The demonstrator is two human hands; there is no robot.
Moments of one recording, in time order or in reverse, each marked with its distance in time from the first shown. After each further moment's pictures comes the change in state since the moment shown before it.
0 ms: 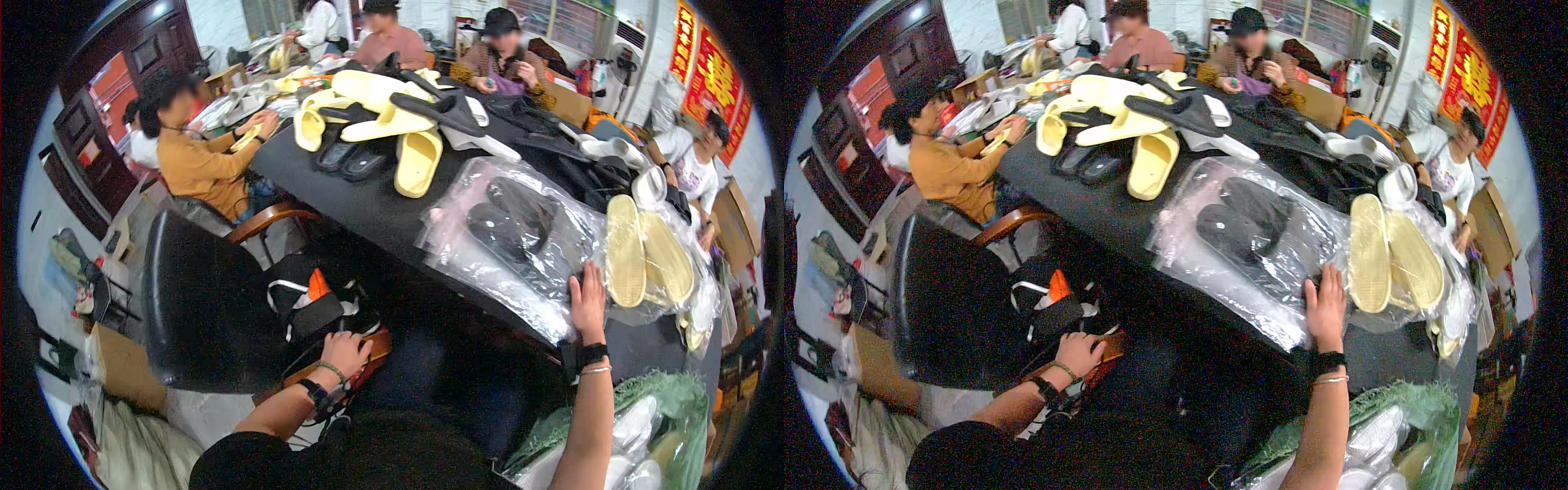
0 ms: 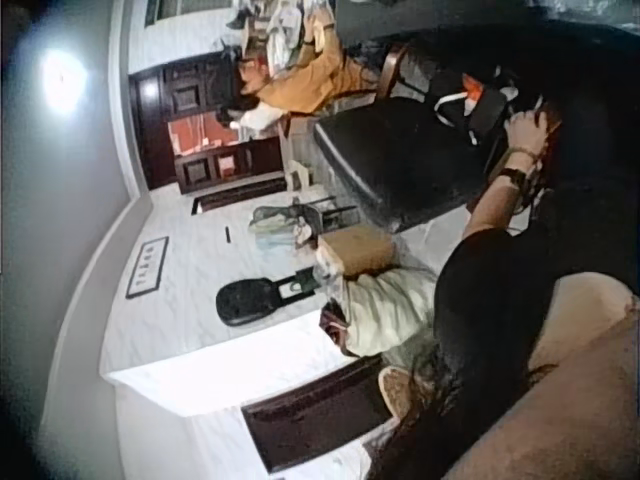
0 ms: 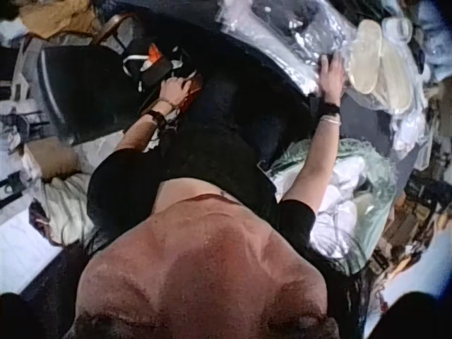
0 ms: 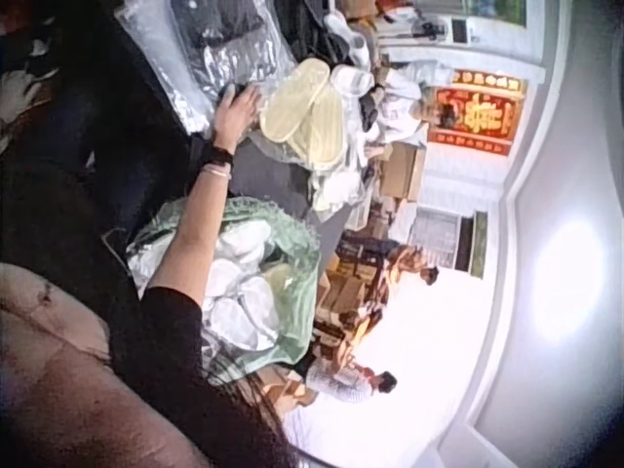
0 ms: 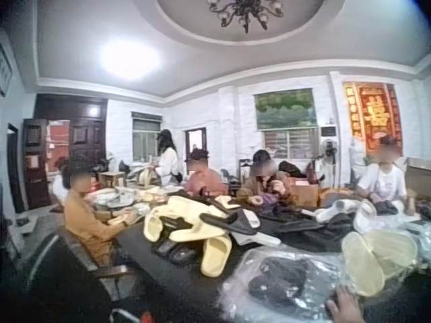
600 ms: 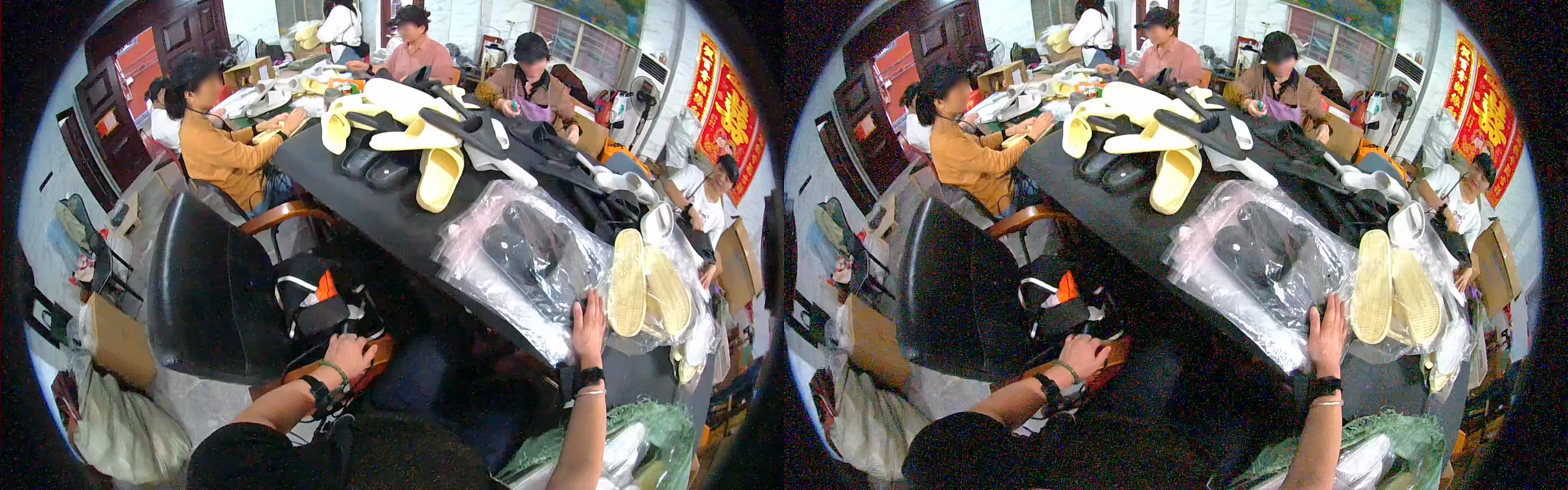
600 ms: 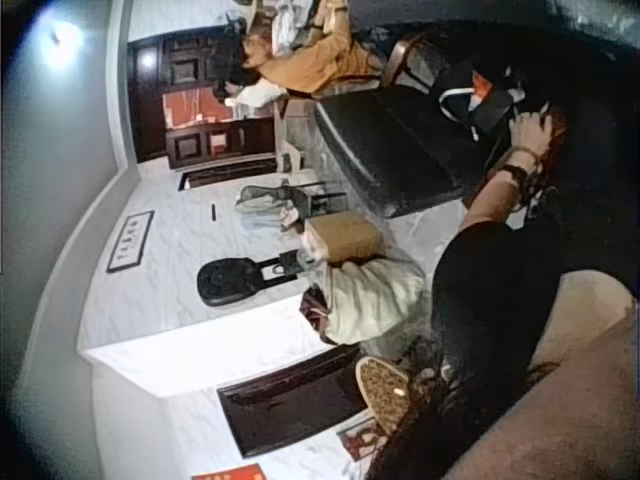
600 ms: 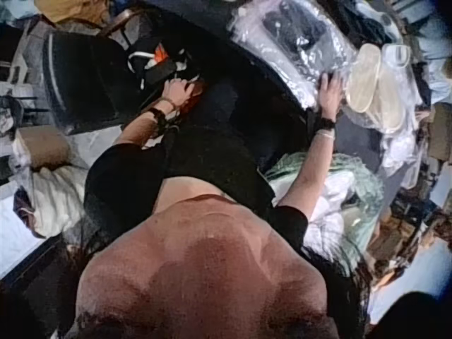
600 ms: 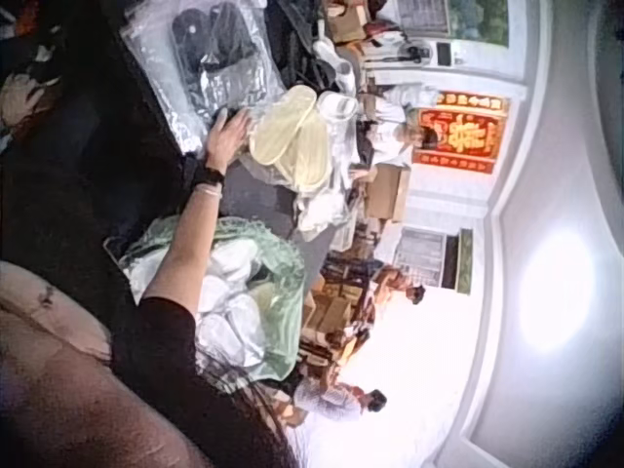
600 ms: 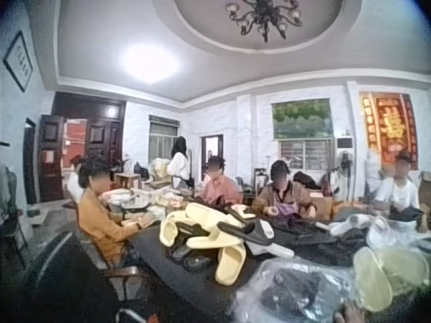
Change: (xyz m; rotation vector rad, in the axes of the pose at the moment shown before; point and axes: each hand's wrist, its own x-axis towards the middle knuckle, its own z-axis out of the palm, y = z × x) left_hand -0.007 0.001 0.000 0.019 0.017 0.003; right_hand -0.002 0.009 0.005 -0.021 -0.022 -0.017
